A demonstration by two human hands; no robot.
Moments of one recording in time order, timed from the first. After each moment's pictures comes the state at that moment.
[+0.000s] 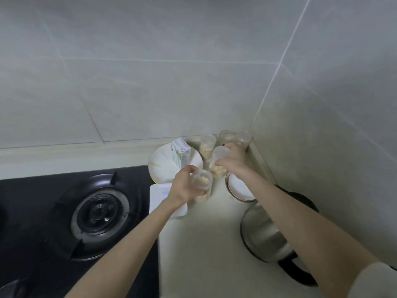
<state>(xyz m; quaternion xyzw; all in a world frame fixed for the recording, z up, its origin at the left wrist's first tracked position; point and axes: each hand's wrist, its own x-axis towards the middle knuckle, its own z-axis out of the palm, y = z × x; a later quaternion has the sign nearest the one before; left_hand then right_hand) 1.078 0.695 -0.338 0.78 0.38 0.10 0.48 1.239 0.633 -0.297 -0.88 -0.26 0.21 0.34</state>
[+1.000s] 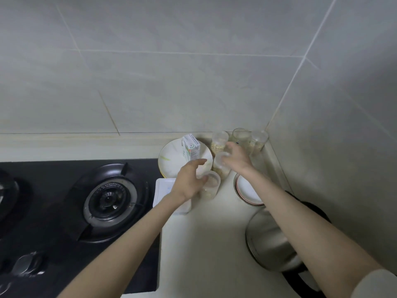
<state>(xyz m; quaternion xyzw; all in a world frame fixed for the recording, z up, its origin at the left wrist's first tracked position) 1.081 0.691 -0.327 0.82 0.37 0.14 0.41 1.257 0.650 -0.321 -0.85 -0.36 0.25 0.30</state>
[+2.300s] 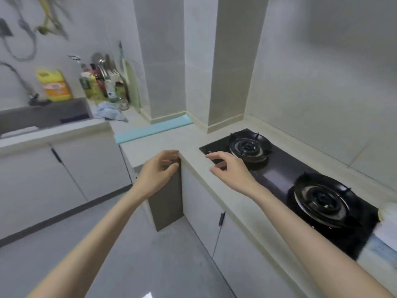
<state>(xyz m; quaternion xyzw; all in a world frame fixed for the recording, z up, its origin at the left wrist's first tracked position) 0.412 0.430 -0.208 0.55 0.69 0.43 0.20 0.615 0.534 -0.202 -0.37 -0.82 0.35 0.25</state>
